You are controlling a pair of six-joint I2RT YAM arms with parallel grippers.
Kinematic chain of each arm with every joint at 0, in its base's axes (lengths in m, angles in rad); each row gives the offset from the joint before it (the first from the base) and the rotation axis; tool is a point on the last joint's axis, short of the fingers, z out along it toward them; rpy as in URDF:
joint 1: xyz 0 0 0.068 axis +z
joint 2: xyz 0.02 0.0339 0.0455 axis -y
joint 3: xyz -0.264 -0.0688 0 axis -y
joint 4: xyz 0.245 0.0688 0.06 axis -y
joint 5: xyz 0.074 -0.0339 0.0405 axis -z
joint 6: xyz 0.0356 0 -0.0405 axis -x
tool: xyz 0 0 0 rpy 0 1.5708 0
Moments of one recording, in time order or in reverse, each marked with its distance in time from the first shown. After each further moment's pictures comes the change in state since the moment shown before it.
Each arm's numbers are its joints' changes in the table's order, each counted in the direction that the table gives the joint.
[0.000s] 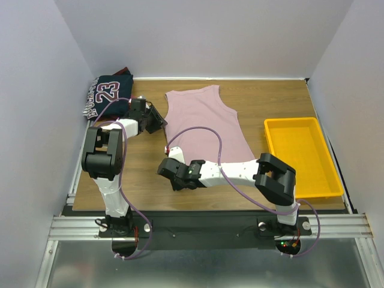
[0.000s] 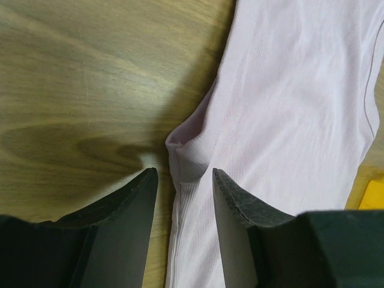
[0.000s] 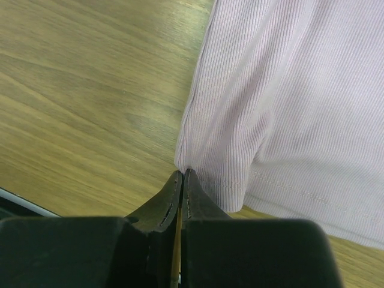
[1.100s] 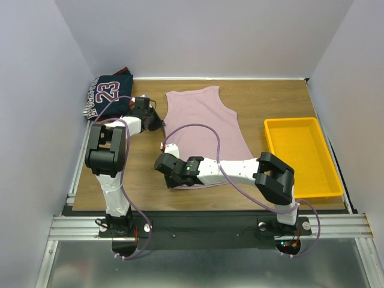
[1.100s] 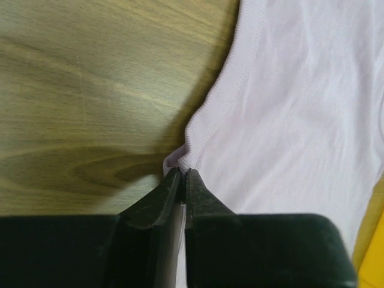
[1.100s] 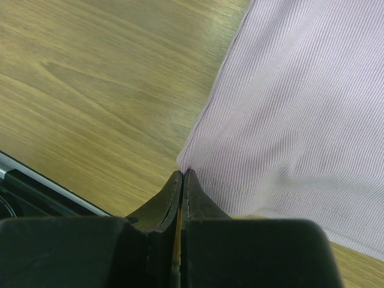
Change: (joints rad) left arm -0.027 -0.050 0.060 -0.015 -0.066 -0.019; right arm -0.010 -0.016 0.074 0.009 -0.074 -0.013
